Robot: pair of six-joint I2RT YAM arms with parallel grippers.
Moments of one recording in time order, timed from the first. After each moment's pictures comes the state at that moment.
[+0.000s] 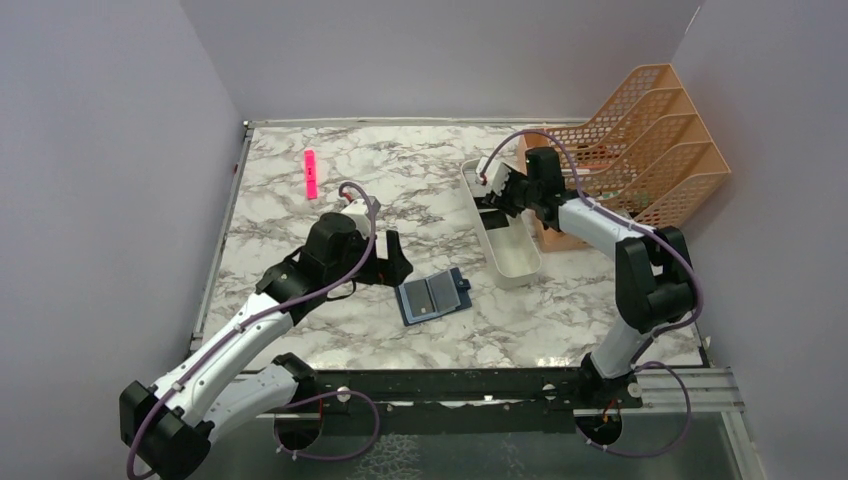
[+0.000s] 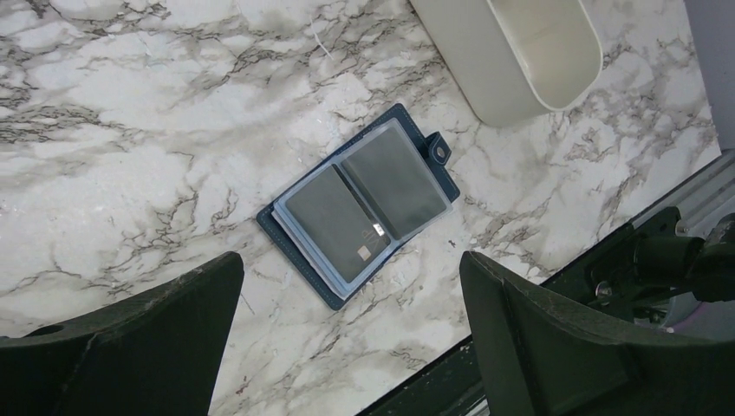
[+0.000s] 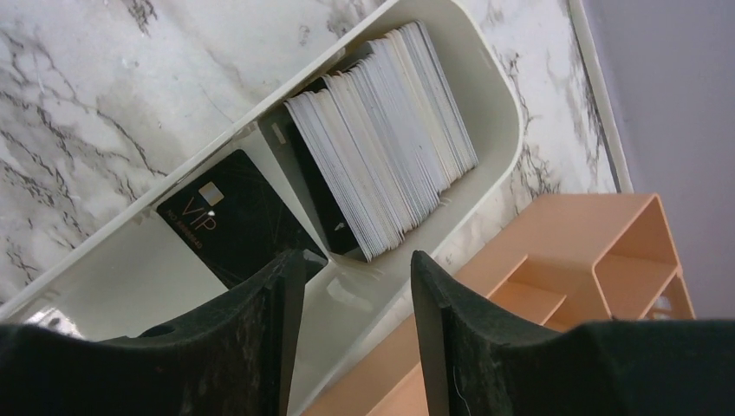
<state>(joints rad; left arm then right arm) -0.61 0.92 0.77 -0.46 0.13 -0.45 0.31 1.70 1.10 -0.03 -0.30 -0.84</state>
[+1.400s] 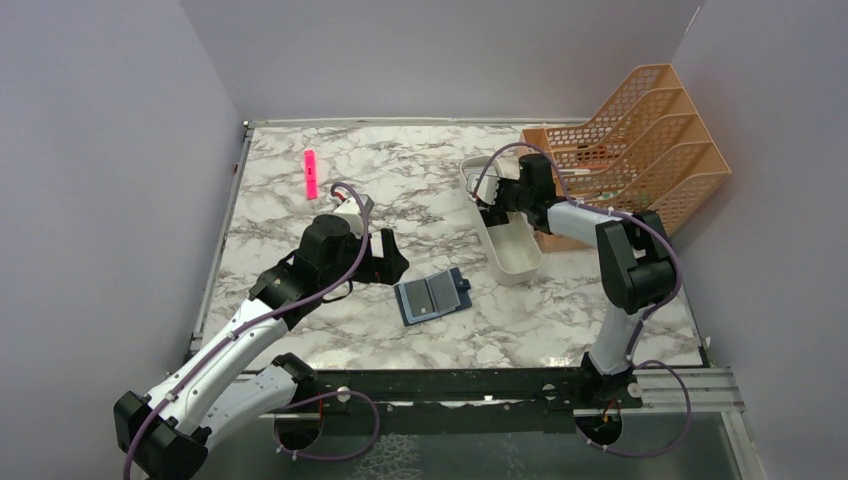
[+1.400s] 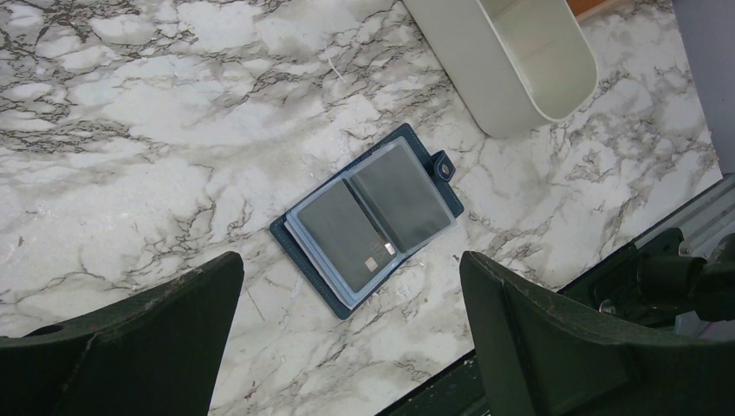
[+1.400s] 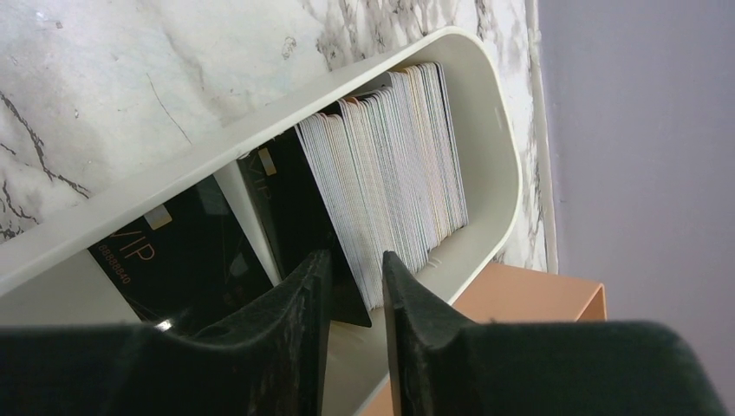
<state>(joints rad) -0.61 0.86 0.77 -0.46 0.06 -0.45 0.30 1.85 1.08 0.19 -0.35 -1.15</state>
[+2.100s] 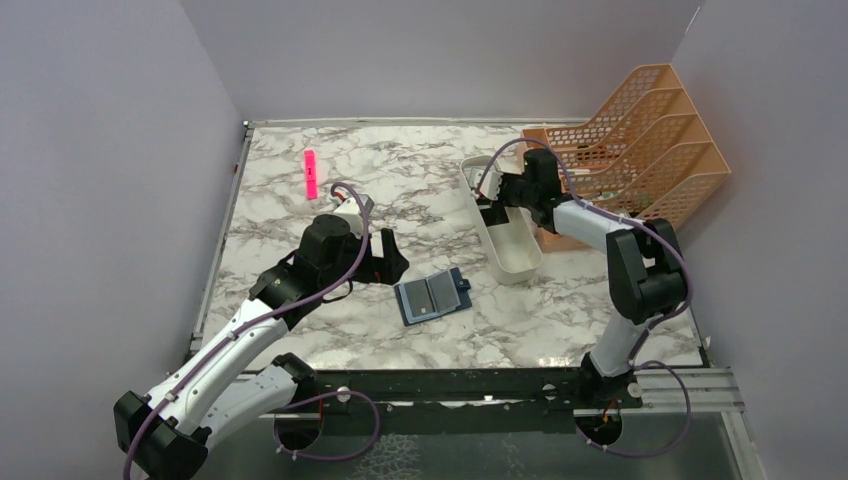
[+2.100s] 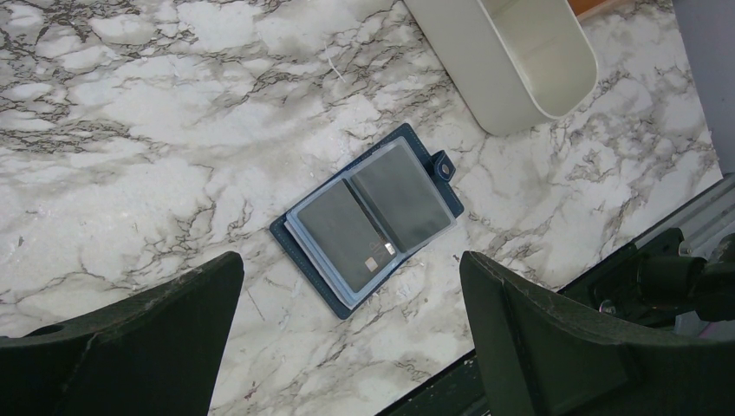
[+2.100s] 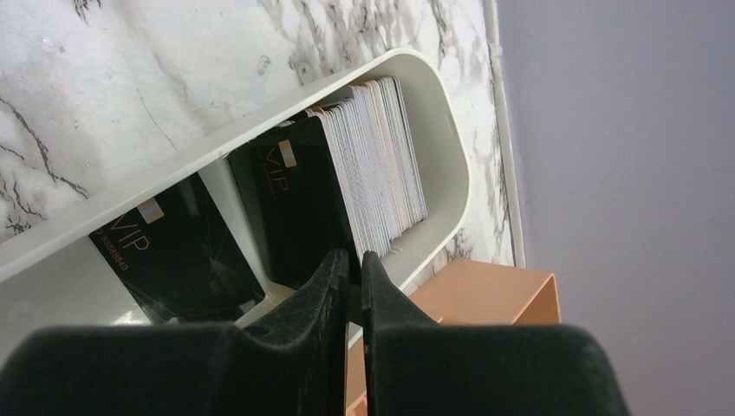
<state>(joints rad) -0.61 0.86 0.77 -0.46 0.06 -0.45 0.30 1.79 1.08 0.16 -0.36 -1.15</state>
